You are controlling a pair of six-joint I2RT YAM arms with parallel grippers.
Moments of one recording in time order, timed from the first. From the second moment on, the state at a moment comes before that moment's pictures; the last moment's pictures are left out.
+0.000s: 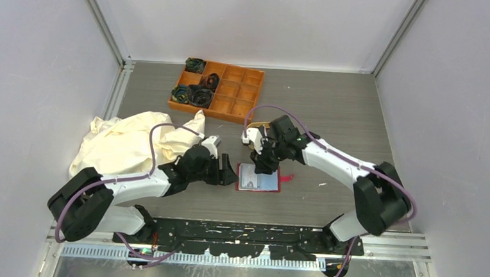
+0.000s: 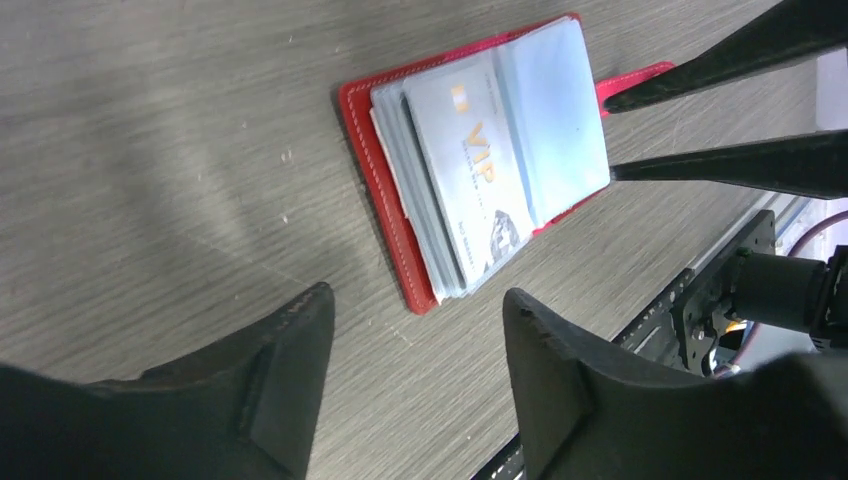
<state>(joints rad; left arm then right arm) -0.79 1.29 0.48 0.17 0.12 -0.71 0.61 1.44 0.89 -0.43 -0.53 -0.58</state>
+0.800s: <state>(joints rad) -0.72 1.58 0.46 0.59 0.24 -0.92 0.61 1.85 1.16 -0.70 -0.50 -0.25</state>
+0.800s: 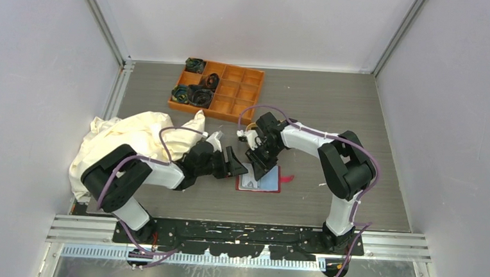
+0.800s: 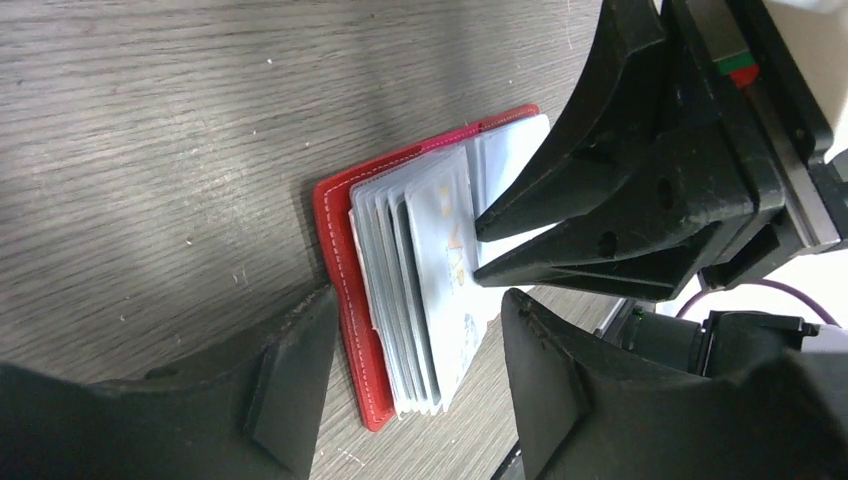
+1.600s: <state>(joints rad) -0.74 1.65 0.41 0.89 0.32 -1.08 0.58 1.86 1.16 -0.78 -0.54 -0.23</state>
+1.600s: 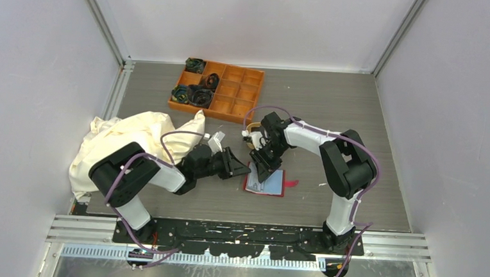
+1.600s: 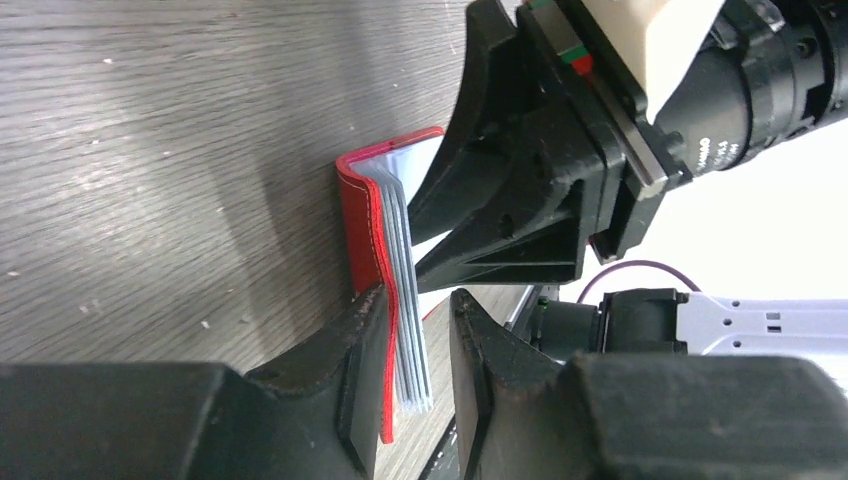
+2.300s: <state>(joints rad) -0.84 1.73 0.53 0.93 0.34 -1.10 0.47 1.85 1.24 -0.93 -0.55 -0.37</state>
